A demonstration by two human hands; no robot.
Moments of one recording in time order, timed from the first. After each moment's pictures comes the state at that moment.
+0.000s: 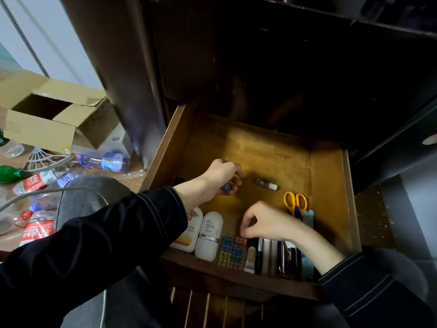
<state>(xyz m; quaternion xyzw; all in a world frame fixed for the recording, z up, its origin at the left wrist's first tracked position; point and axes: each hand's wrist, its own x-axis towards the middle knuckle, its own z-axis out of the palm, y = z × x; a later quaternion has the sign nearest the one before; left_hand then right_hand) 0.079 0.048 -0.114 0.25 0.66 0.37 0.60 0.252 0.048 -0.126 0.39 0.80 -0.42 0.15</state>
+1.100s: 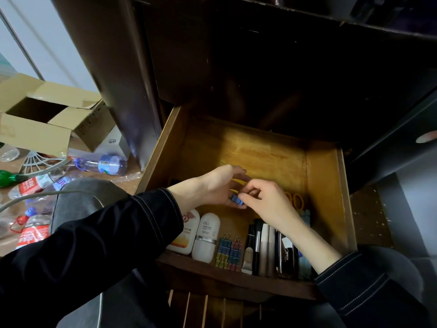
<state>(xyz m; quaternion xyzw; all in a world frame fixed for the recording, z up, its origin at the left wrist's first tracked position) 0.086 0.042 -0.108 0.19 0.53 0.32 0.76 0.249 0.057 -0.119 0.47 0.79 -0.37 -0.14</state>
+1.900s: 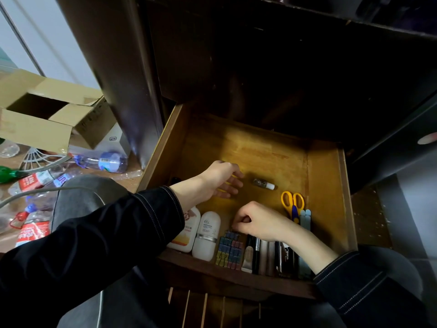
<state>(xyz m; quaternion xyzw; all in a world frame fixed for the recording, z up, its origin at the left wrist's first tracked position) 0.077 0.050 -0.121 0.27 0.66 0.33 0.62 0.247 0.048 -0.138 0.38 0.84 -0.37 0.14</state>
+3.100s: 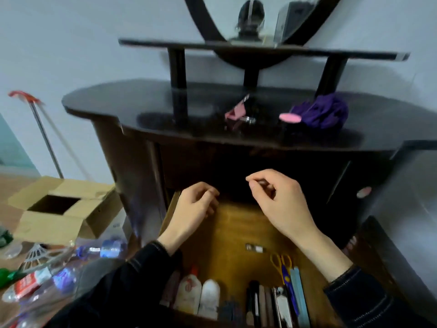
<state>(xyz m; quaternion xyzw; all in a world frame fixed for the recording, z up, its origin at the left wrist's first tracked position) 0.051 0.006 0.016 0.53 0.61 0.53 0.26 0.259 0.049 0.060 0.35 0.81 -0.15 -0.44</state>
